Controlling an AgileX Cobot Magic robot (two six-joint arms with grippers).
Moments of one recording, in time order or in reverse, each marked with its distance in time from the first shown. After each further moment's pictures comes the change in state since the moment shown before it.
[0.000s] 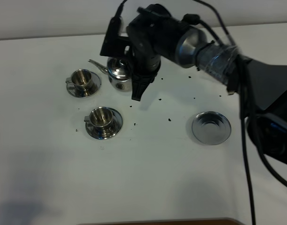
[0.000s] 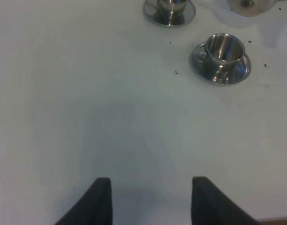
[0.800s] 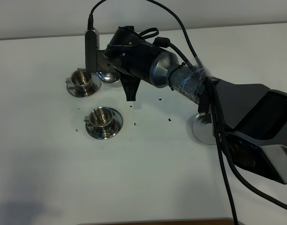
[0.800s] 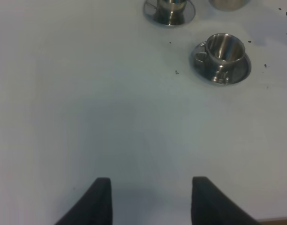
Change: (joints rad) left arm 0.000 0.000 0.000 0.000 0.000 0.000; right arm 0.077 0.112 -0.106 -0.282 -0.067 -0.033
